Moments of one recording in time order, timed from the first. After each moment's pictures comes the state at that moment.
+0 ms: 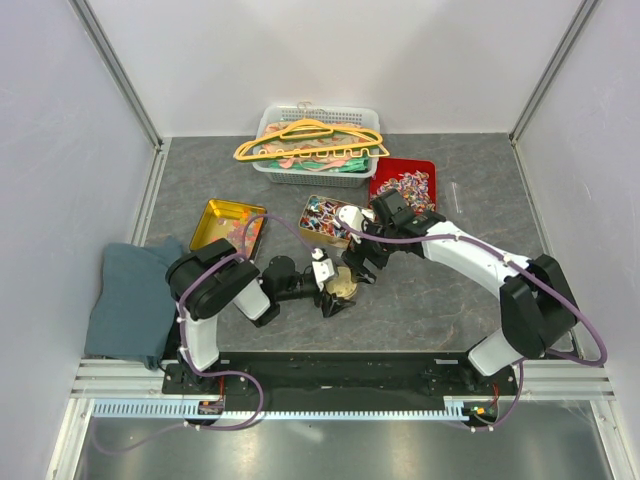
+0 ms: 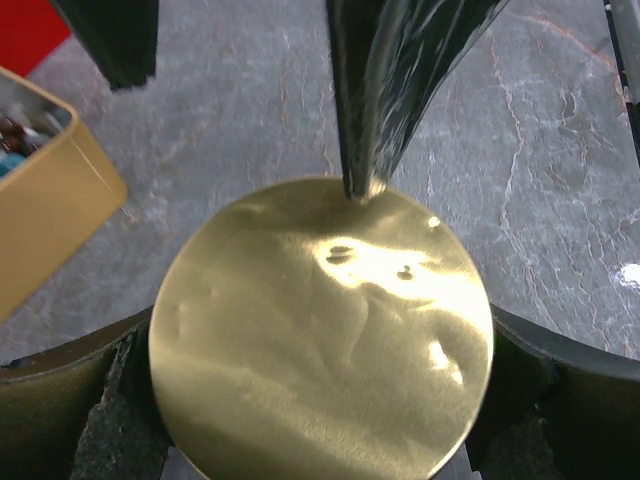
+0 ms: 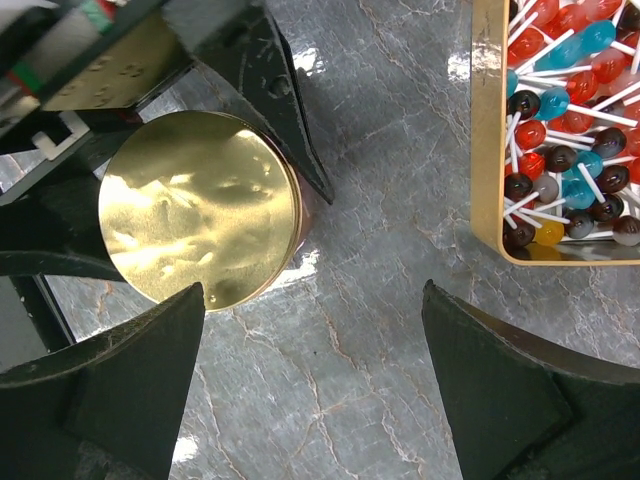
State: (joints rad) left arm -0.76 1.92 0.41 1.32 0.58 0.13; right arm 0.60 1.54 1.07 -0.53 -0.43 -0.43
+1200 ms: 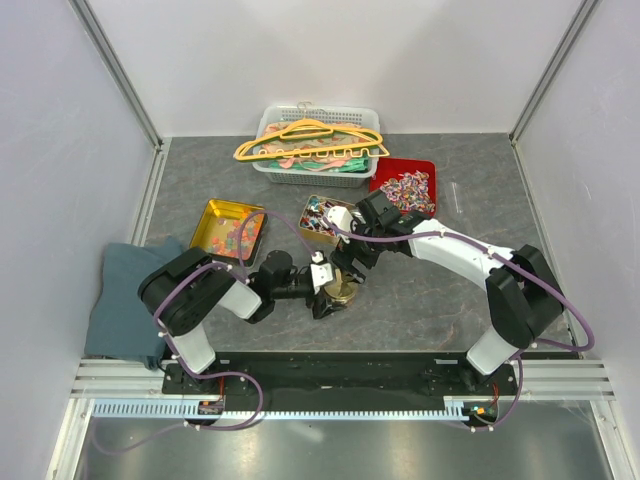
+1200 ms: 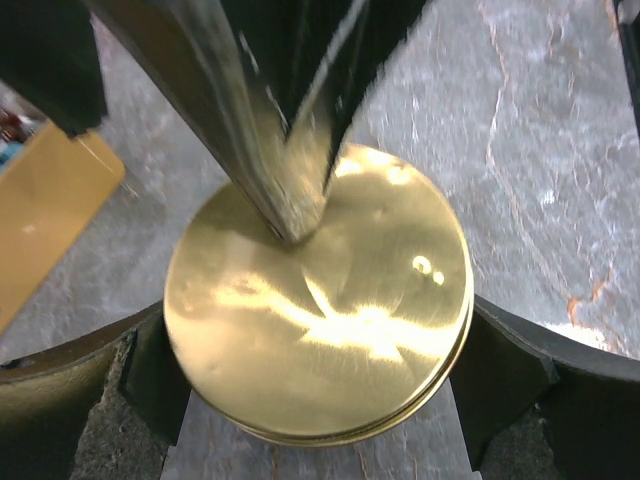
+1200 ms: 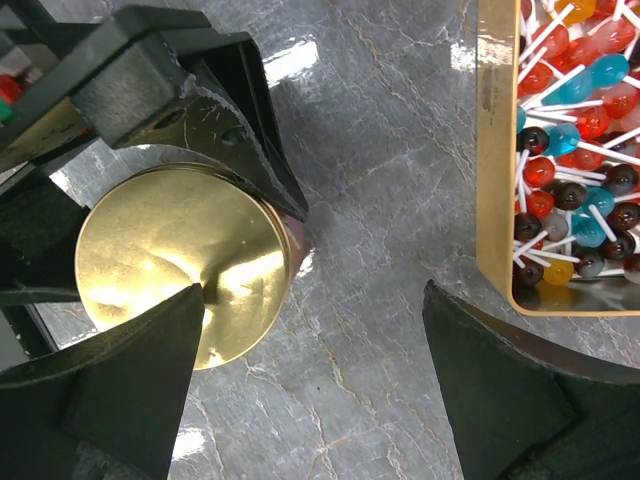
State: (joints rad) left arm -0.73 1.73 0.39 1.01 0.64 0.31; right arm 0.66 1.62 1.12 -0.49 -0.38 -0.37
